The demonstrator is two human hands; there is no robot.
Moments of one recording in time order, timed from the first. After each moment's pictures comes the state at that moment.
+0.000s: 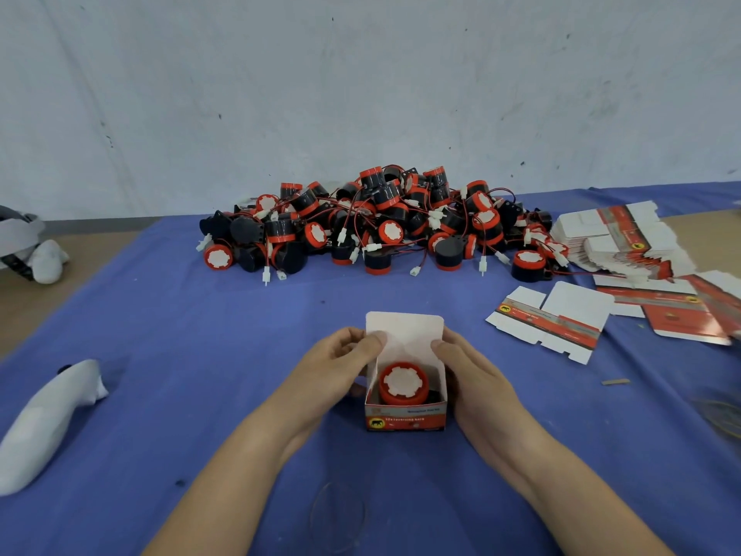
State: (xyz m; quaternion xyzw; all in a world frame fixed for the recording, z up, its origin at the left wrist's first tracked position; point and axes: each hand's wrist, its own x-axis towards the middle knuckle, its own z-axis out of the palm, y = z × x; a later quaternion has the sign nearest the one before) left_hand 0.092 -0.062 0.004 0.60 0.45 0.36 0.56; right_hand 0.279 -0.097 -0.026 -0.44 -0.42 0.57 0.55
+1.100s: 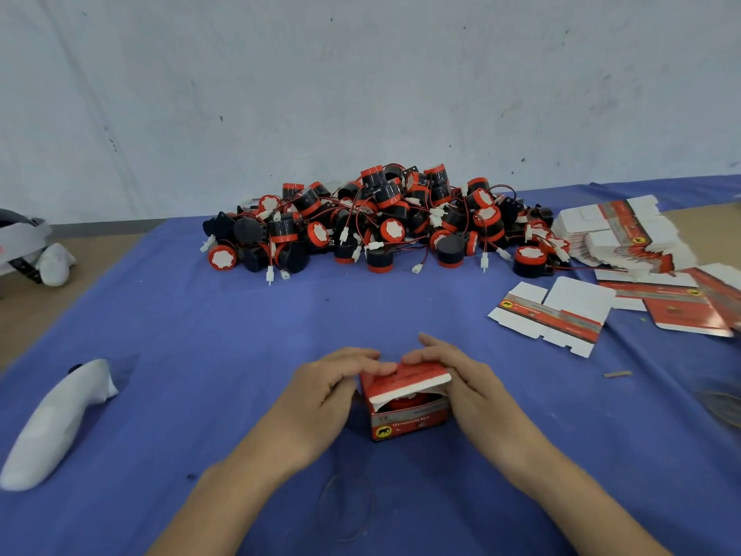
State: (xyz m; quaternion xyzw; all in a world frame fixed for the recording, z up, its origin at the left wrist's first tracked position) left_hand 0.068 -0.084 -0.009 0.77 0.43 0.32 0.34; right_hand 0.276 -0.118 -0.024 -0.52 -0.60 0.40 0.46
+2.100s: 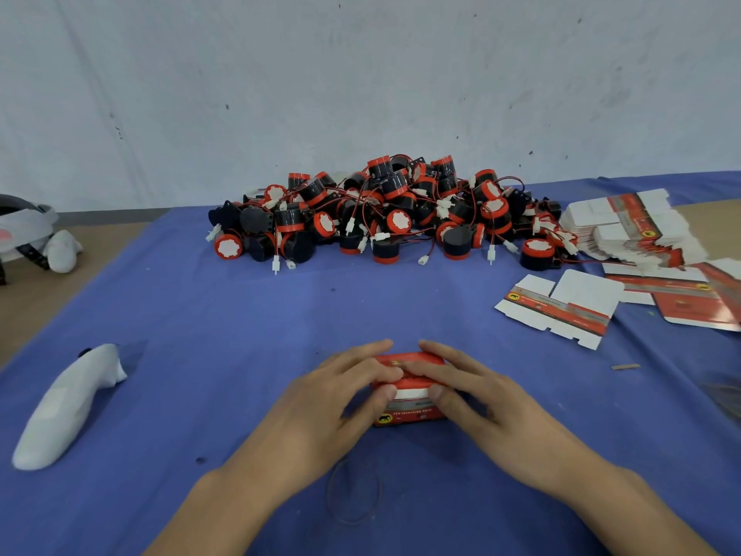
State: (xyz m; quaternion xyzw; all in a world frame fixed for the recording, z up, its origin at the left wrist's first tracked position) left_hand 0.059 -0.104 -0.016 0.87 0.39 0.29 0.12; right_hand 0.300 -0.135 -0.027 -0.47 -0.77 0.28 0.32
